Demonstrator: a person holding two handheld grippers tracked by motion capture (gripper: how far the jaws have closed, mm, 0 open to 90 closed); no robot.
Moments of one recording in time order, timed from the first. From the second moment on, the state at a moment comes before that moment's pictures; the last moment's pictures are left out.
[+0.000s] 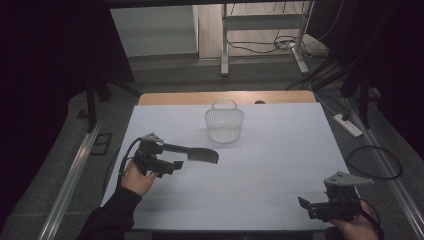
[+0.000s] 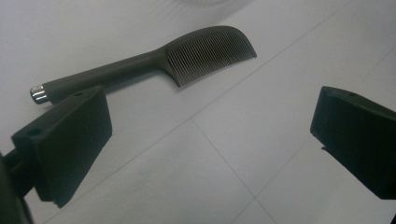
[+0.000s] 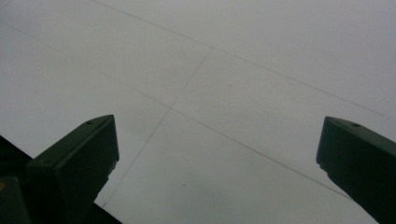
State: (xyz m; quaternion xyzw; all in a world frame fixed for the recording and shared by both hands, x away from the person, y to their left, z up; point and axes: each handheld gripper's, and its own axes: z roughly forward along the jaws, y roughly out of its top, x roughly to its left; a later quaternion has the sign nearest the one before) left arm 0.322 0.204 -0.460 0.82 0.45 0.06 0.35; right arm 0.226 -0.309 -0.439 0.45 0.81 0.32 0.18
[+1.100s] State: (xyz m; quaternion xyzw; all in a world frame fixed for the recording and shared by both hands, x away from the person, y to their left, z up) left arm 0.381 0.186 -0.468 0.83 0.46 0.07 0.32; right arm 0.226 -0.308 -0.440 0.45 0.82 0.32 0.18
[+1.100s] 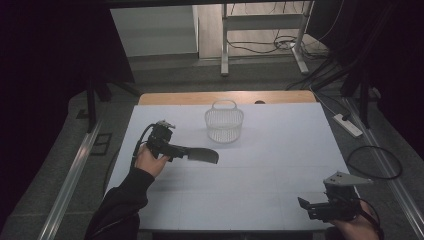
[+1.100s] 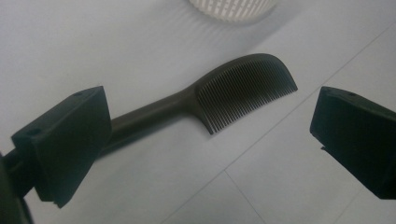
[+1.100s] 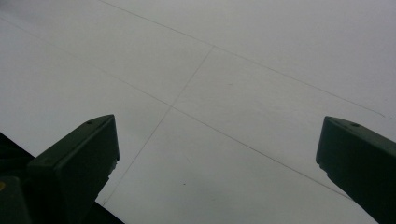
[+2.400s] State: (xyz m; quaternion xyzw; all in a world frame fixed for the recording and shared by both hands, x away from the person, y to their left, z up) left arm 0.428 0.169 -0.479 0.84 0.47 0.08 0.27; right arm 0.226 -0.309 -0.440 0.45 0.81 0.32 0.18
